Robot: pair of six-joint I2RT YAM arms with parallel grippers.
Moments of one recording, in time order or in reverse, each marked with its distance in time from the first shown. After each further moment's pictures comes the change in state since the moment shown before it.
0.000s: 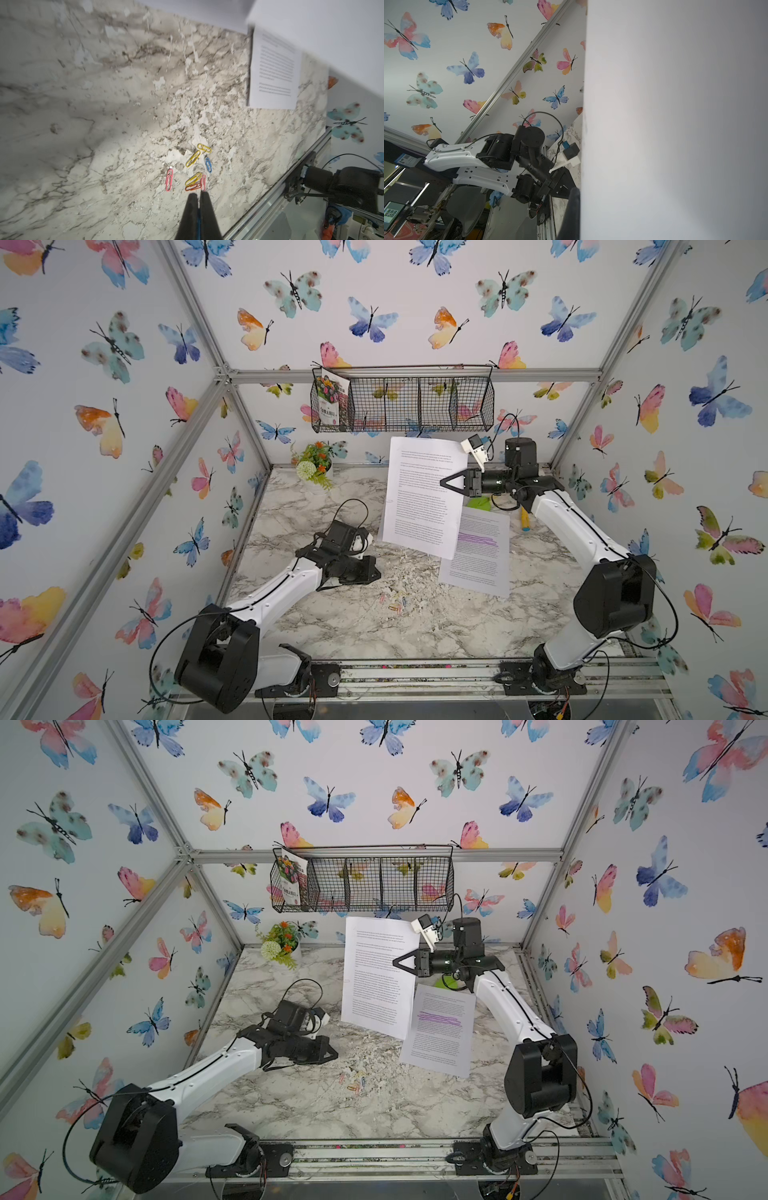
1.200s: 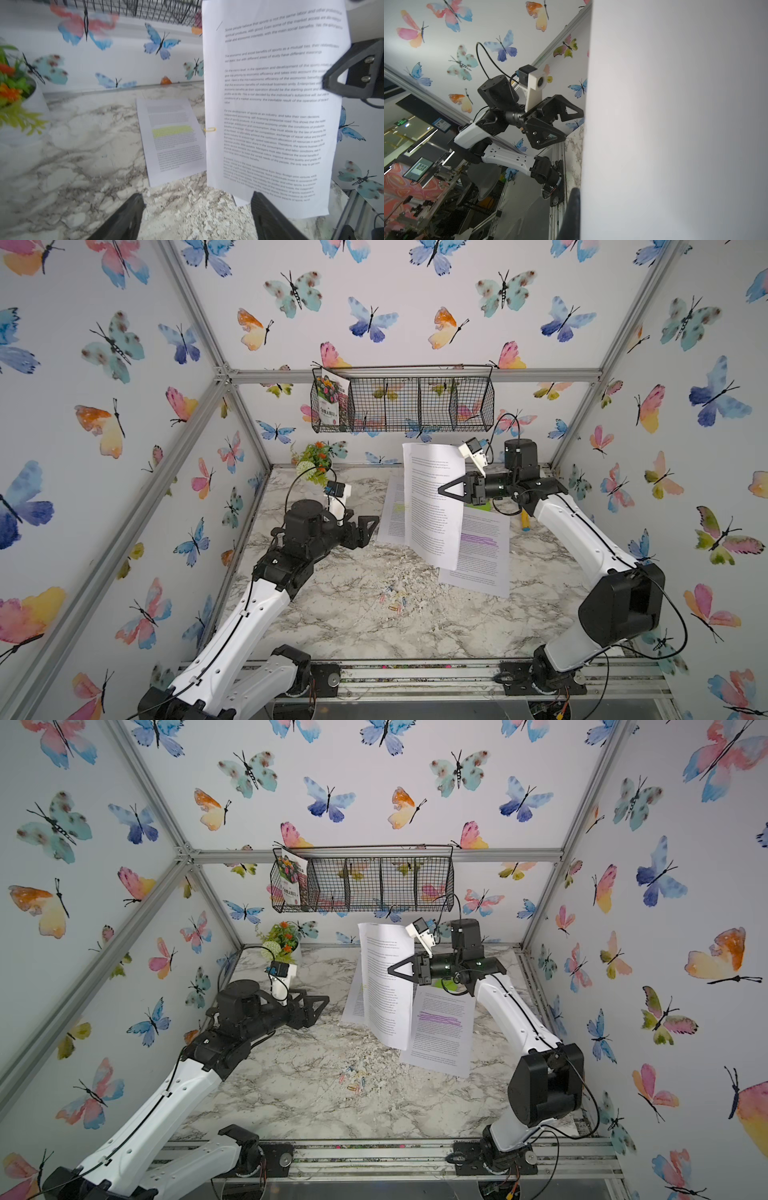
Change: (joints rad) left arm 0.087 -0.326 0.159 0.261 -0.179 0.241; right arm 0.071 -0.074 -0.013 -0.014 -0.151 -0.083
